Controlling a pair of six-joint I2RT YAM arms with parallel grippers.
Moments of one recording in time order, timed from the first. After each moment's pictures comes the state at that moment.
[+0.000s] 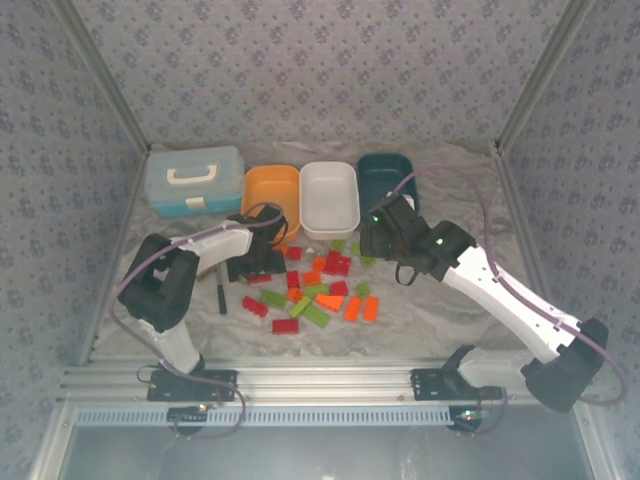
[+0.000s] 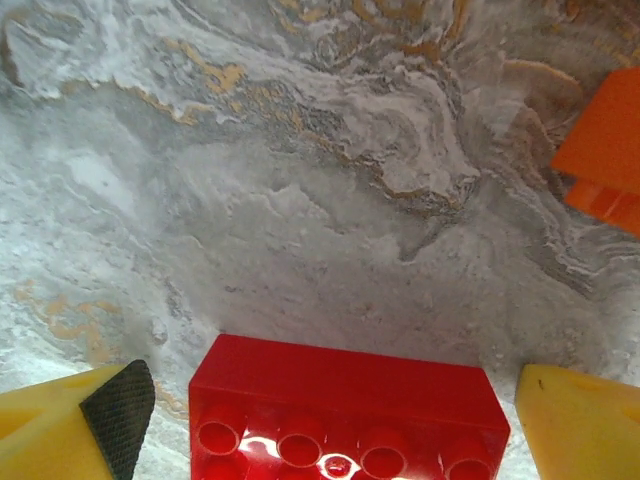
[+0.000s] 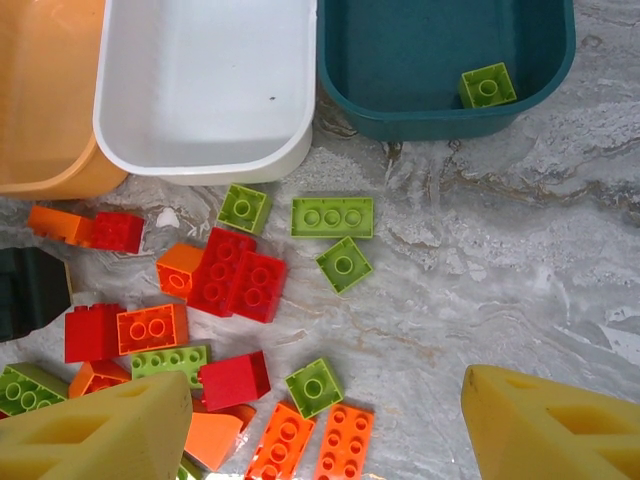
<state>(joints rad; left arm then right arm) -0.54 1.76 1.06 -0.79 -0.15 -0.74 0.74 1.22 1.21 -0.94 0.30 0.64</state>
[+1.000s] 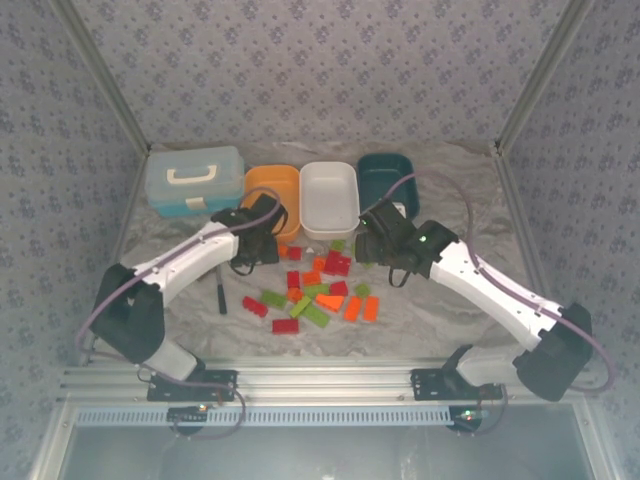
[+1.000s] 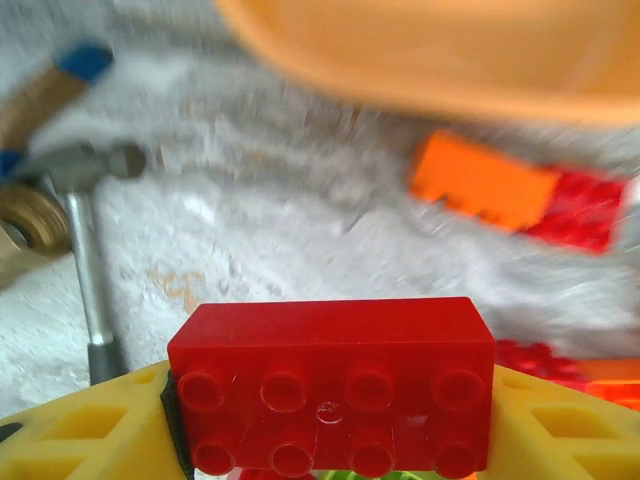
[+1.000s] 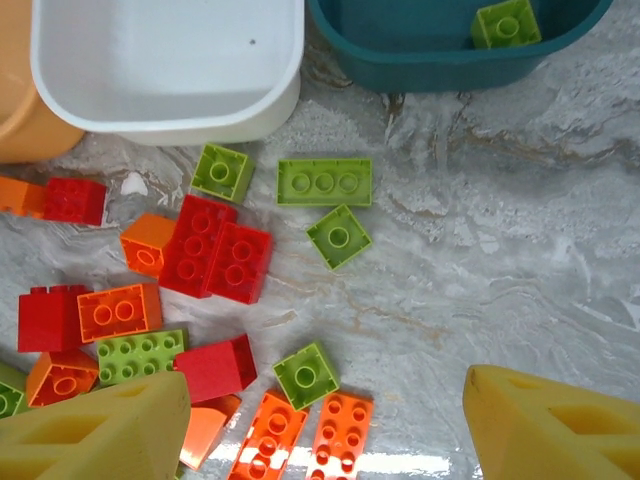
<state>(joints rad) -0.59 1.53 1.18 -0.93 -0.26 -0.69 0.74 1.30 1.16 -0.92 0.27 0.66</state>
